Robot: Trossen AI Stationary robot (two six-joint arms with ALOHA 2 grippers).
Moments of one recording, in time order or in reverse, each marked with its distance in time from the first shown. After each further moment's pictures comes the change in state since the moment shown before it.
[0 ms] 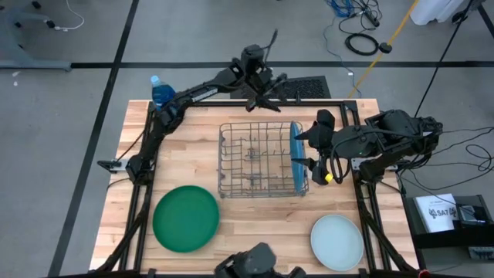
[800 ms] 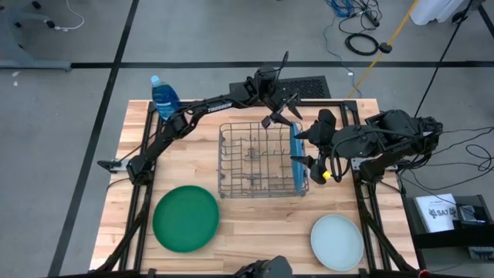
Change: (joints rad) left arm -0.089 0.169 0.001 0.260 -0.114 0.095; right arm 0.002 0.000 0.000 0.010 0.021 0.082
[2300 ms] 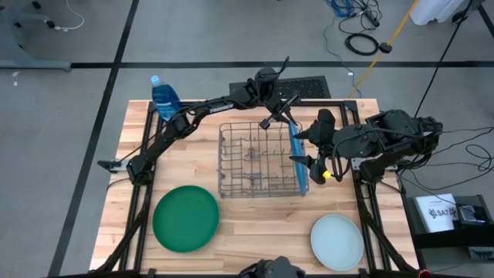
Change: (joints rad) left arm -0.005 0.033 0.007 0.046 0.090 0.196; right arm 0.000 0.000 0.000 0.027 0.000 -0.001
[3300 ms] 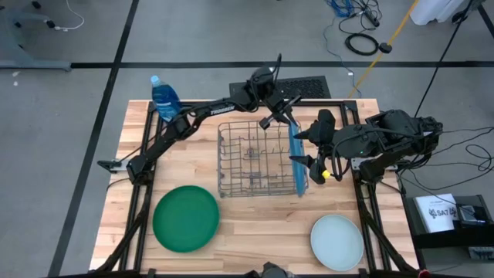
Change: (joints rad) left arm -0.022 0.000 0.016 0.277 0.057 -0.347; right arm 0.000 0.000 0.000 0.000 0.000 0.021
